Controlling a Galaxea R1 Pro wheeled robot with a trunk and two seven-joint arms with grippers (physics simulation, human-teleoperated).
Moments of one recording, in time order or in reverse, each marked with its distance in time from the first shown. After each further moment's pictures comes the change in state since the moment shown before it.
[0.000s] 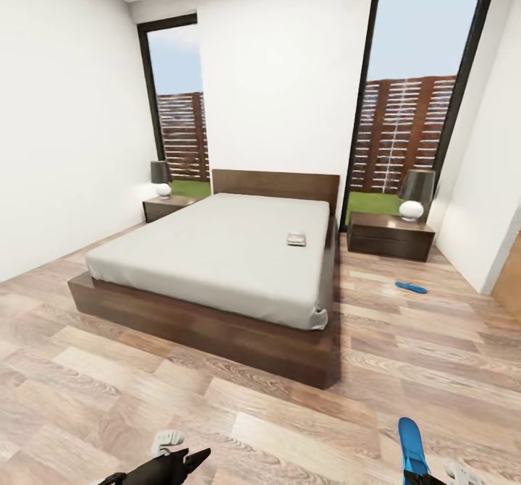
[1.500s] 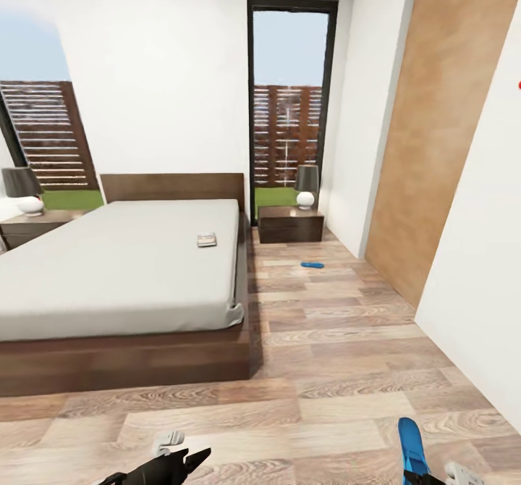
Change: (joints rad) left arm 0.000 0.000 0.000 0.000 0.000 0.000 0.000; right arm 0.000 0.000 0.000 0.000 -0.001 0.000 0.000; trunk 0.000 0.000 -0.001
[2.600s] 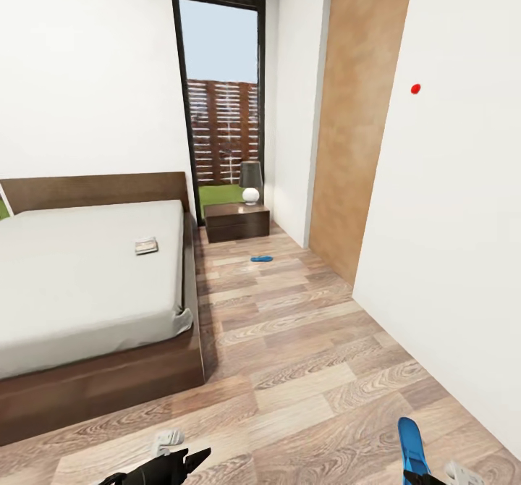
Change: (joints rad) left arm 0.000 0.000 0.000 0.000 0.000 0.000 0.001; right arm -0.001 0.001 0.000 0.000 0.000 -0.001 -0.001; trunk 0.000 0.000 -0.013
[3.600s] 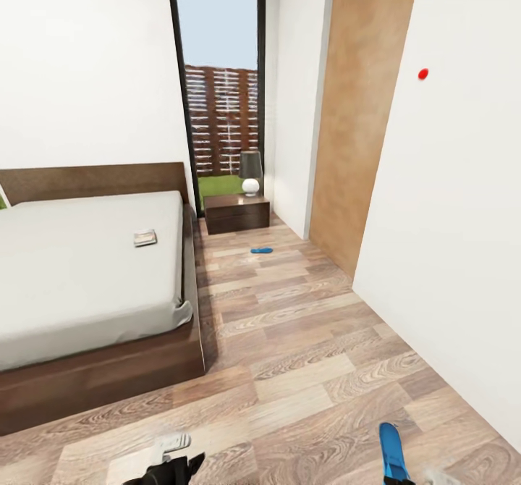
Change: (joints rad) left arm 0.000 -0.074 -0.008 0.034 -0.013 -0.054 0.483; right arm 0.002 0.068 0.008 0.015 0.015 0.001 -0.001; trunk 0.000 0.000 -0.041
